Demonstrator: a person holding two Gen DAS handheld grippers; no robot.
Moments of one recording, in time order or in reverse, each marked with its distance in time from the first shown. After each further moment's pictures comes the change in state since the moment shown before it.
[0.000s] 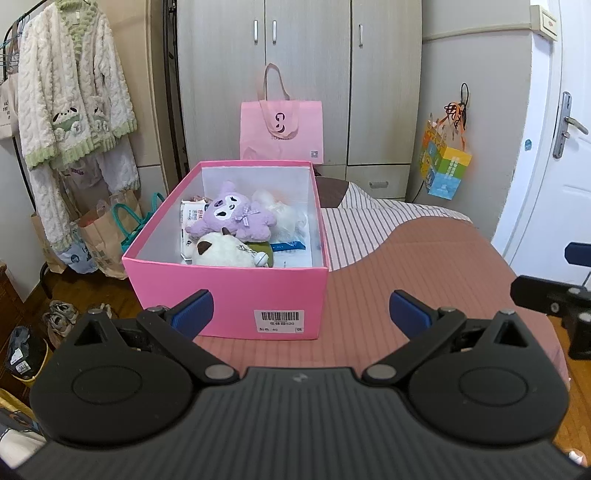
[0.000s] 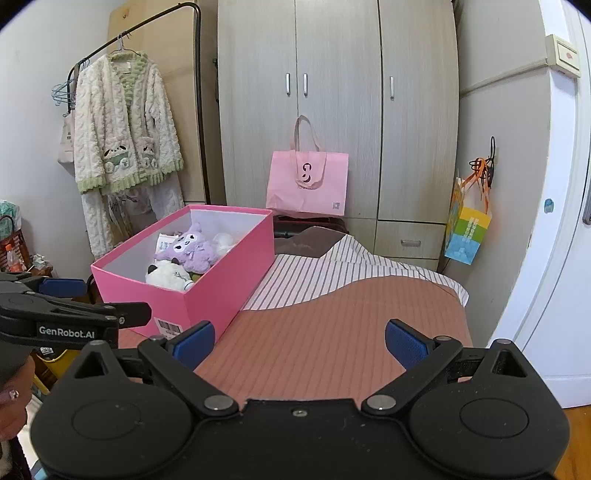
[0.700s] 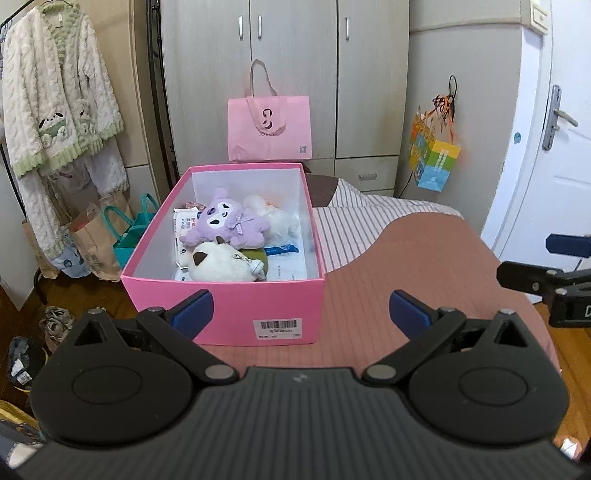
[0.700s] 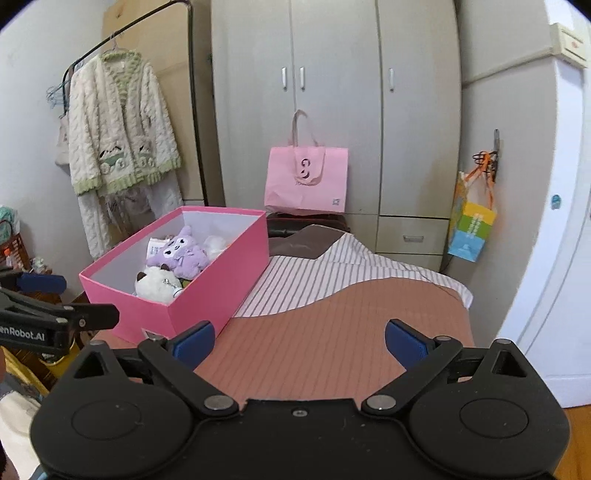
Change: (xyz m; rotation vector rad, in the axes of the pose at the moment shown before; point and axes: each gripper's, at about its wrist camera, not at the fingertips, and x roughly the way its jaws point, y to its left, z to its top) left arm -0.004 0.008 0.021 0.027 0.031 -0.046; right arm 0.018 -0.020 0.012 0.030 0.012 0.018
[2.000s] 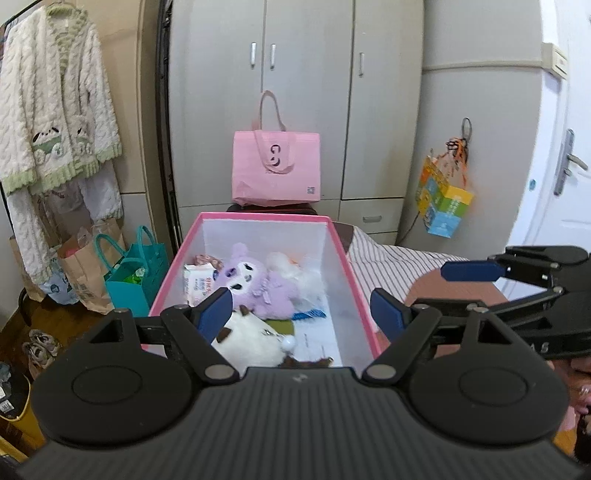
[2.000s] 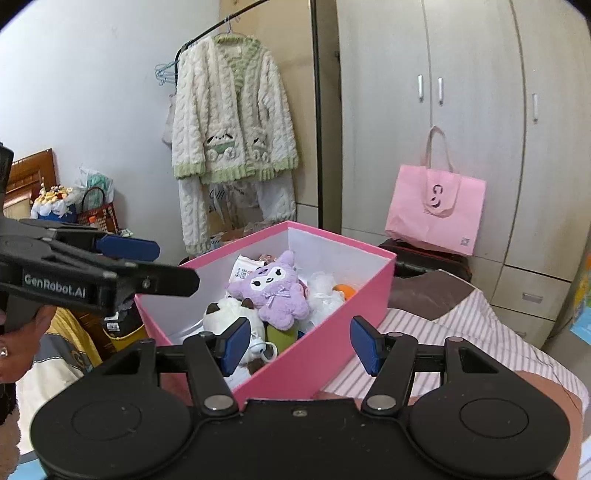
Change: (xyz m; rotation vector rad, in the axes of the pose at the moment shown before) left arm 0.048 0.055 0.040 -0.028 -0.116 -0.037; right arm 0.105 0.044 0.055 -0.218 -0.031 0.370
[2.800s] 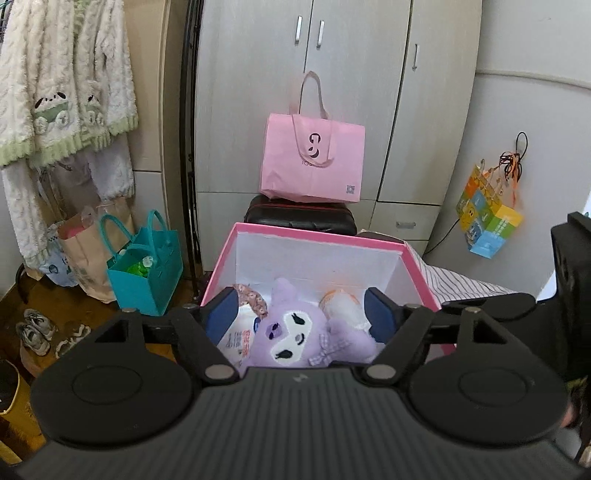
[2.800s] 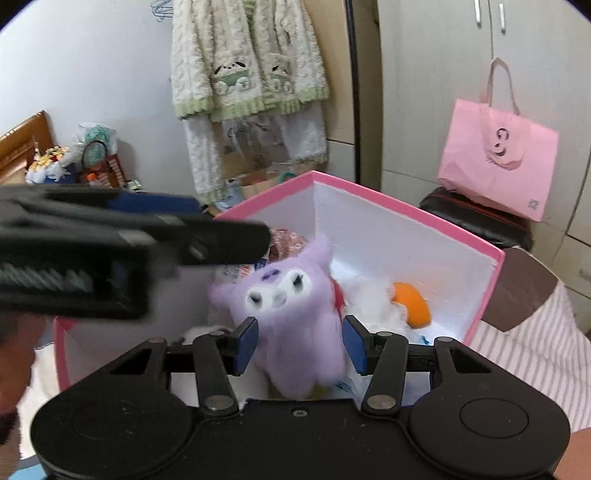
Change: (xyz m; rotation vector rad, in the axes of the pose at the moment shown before) left arm 0.106 0.074 0.038 -0.113 0.046 0.044; right arm 0.179 0.005 0.038 0.013 0.236 0.133
